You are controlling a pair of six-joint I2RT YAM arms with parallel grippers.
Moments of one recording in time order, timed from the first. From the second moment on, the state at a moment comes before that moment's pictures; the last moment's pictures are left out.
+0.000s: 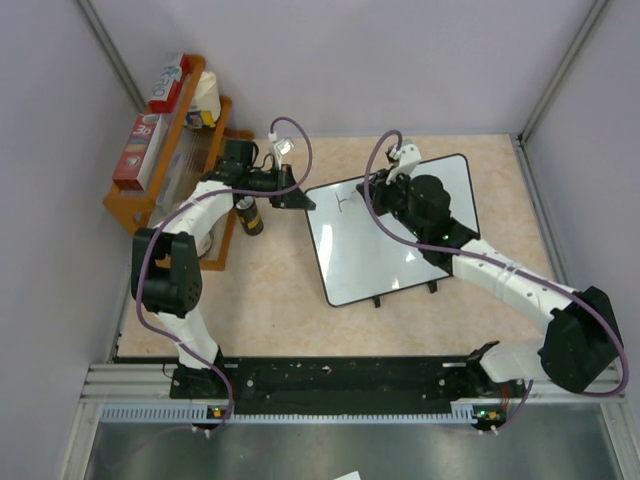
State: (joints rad) left arm -0.20 1.80 1.40 -0.38 1.03 -0.12; right arm 0.64 1.32 0.96 0.25 0.05 0.21
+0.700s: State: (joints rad) left arm -0.21 1.79 1.40 -0.38 1.03 -0.12; right arm 0.63 1.31 1.02 0.25 0.06 0.20
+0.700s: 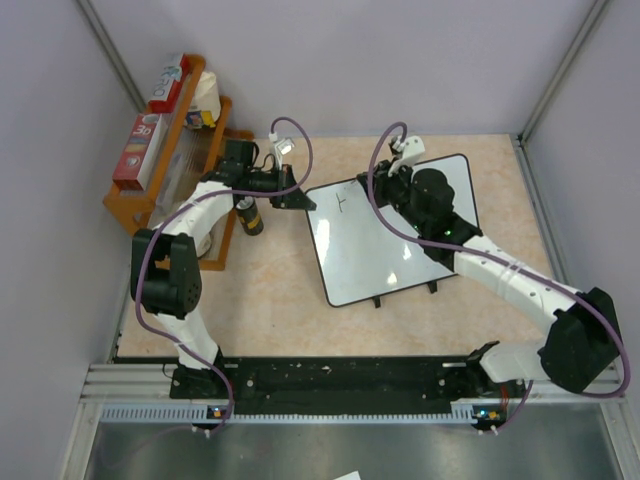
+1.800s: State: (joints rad) left arm -0.20 1.79 1.39 -0.38 1.02 -0.12; right arm 0.63 1.30 0.92 0.28 0.06 0.20
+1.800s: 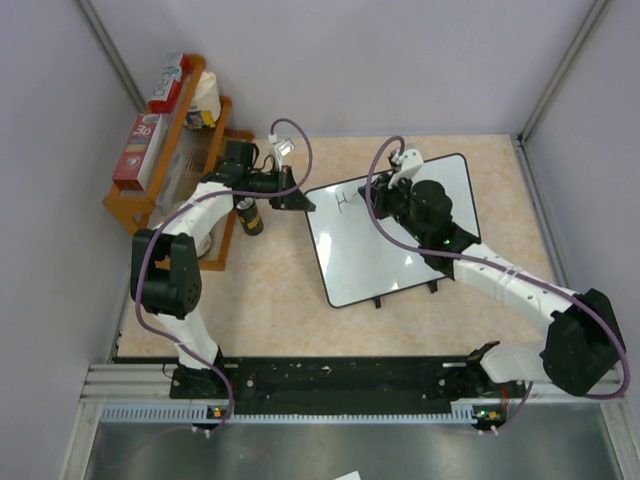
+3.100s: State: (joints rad) left arm -0.21 1.79 1.39 -0.38 1.02 -0.12; right arm 0.62 1.26 0.92 0.23 0.07 0.24
